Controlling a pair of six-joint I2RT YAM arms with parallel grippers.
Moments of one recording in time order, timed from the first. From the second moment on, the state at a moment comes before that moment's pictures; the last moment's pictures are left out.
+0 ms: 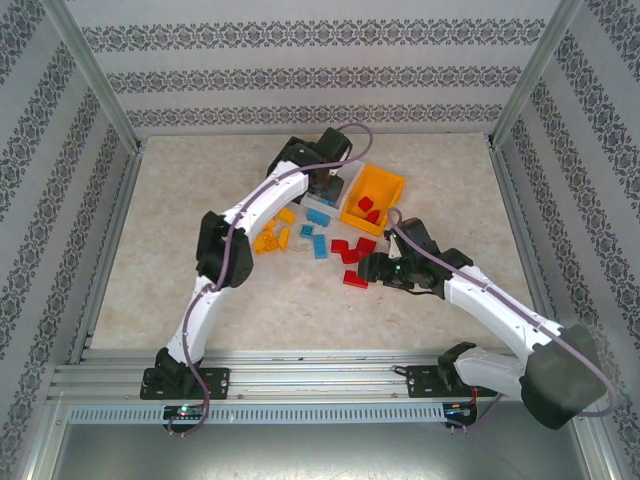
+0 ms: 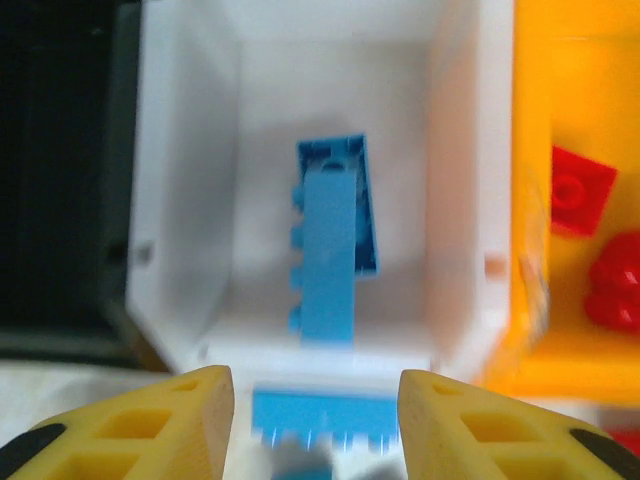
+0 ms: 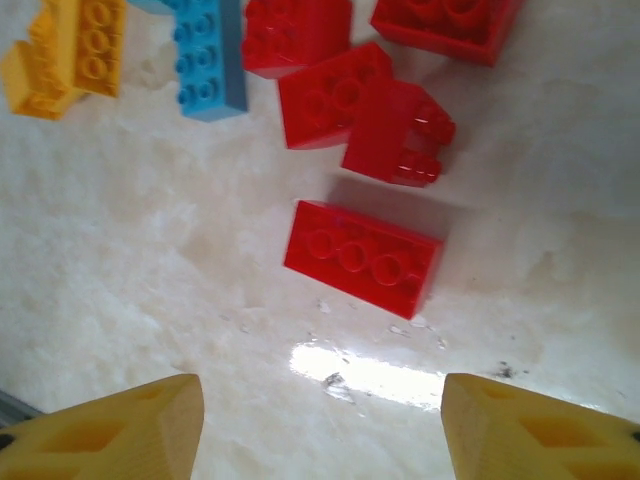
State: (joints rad) left arm -0.58 2.34 2.32 -1.05 -0.16 -0.15; right arm 0.49 1.15 0.73 -0.61 -0.26 0.64
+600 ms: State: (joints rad) left arm -0.58 1.29 1.07 -0.84 -0.07 -0.40; right arm 0.64 1.57 0.96 -0.71 -0.09 0.66
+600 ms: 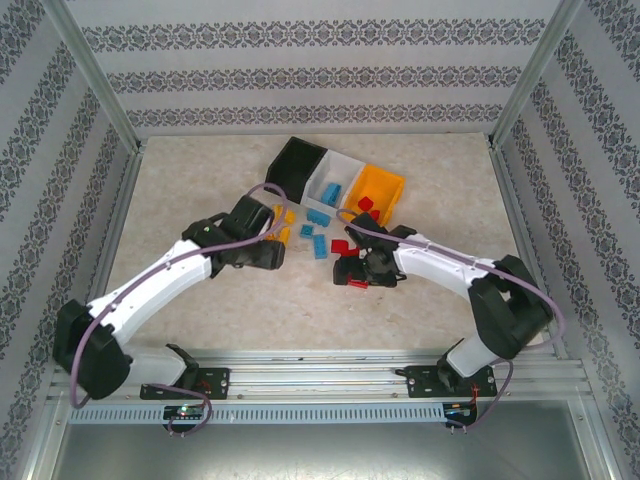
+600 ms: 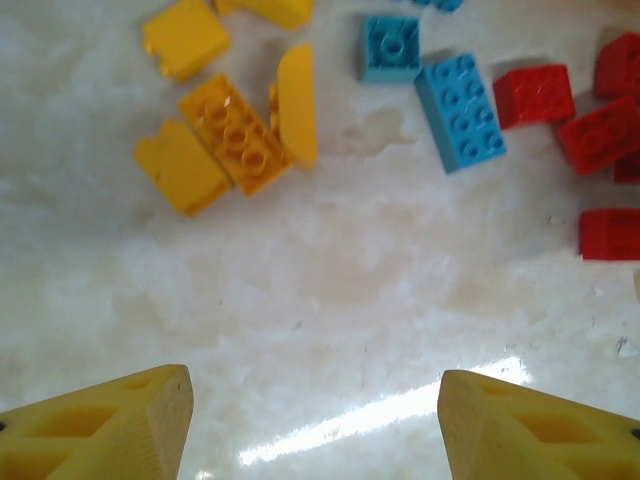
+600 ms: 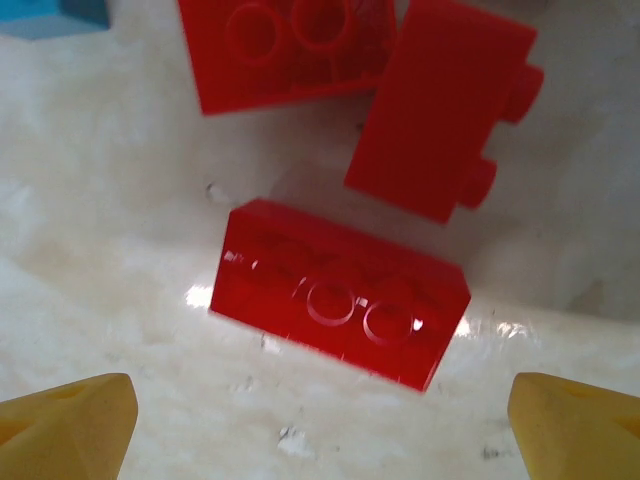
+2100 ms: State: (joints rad) left arm -0.58 1.15 0.88 -0.75 -0.02 -0.50; right arm 0.43 1.43 1.36 -0.83 0.02 0.59
